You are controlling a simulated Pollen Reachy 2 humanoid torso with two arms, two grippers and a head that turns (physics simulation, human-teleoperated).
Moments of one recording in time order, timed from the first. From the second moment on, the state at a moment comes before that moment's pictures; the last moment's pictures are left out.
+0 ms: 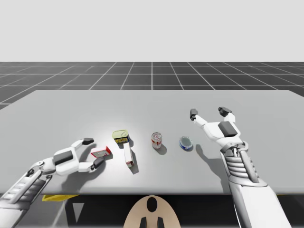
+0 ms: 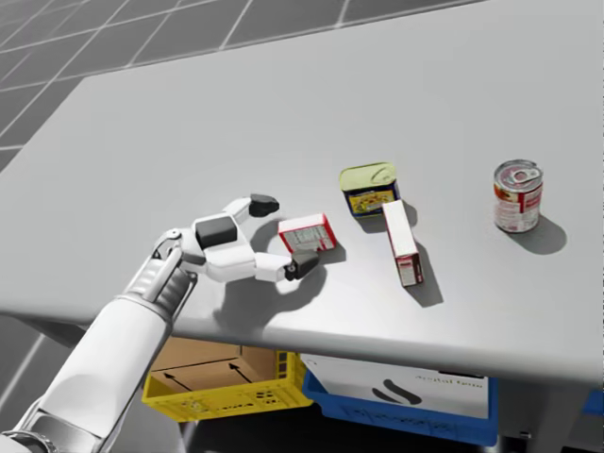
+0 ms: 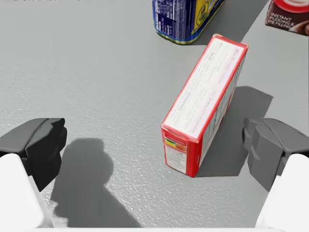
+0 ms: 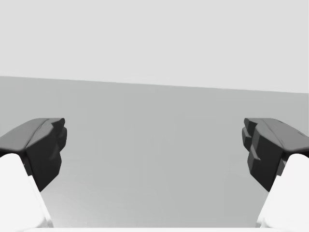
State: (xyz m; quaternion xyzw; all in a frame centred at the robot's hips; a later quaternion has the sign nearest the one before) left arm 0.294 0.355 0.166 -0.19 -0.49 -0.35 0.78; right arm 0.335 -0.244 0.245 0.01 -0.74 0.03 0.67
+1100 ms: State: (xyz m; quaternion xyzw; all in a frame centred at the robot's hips) left arm 0.290 0.345 0.159 -0.23 -0.46 -0.39 0.76; right arm 0.333 -0.246 0.250 0.01 -0.74 0.03 0.67
